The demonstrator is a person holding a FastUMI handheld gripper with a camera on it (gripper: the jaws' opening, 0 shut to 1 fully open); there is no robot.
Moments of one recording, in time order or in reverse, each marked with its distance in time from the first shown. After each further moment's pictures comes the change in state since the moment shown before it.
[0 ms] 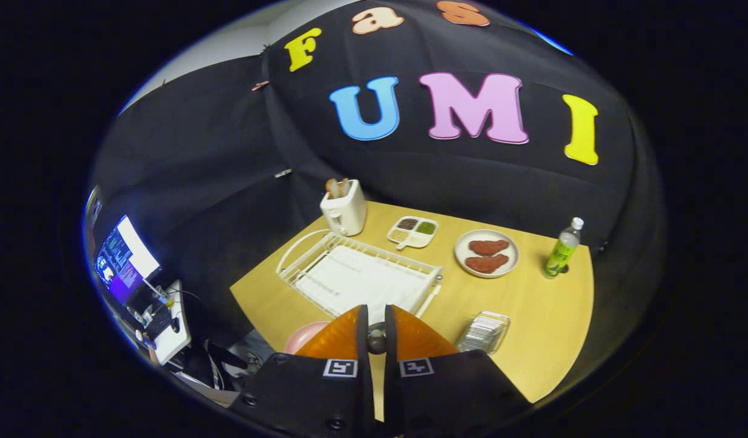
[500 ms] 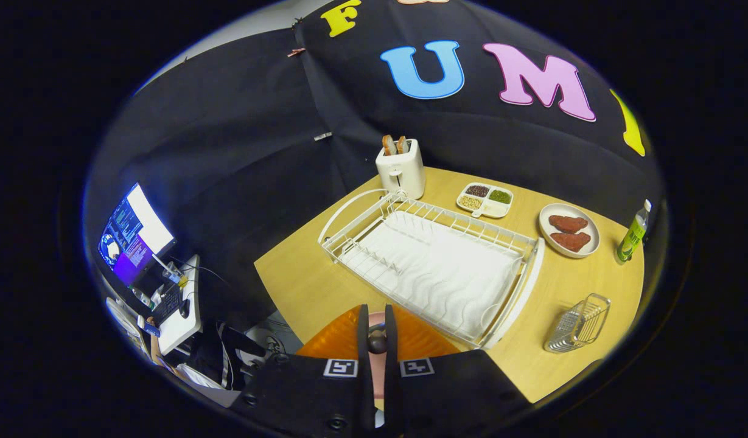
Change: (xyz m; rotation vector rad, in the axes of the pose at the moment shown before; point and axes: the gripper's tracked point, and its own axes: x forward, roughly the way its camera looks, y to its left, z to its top) arm 0.123 0.102 -0.094 -0.036 0.106 0.114
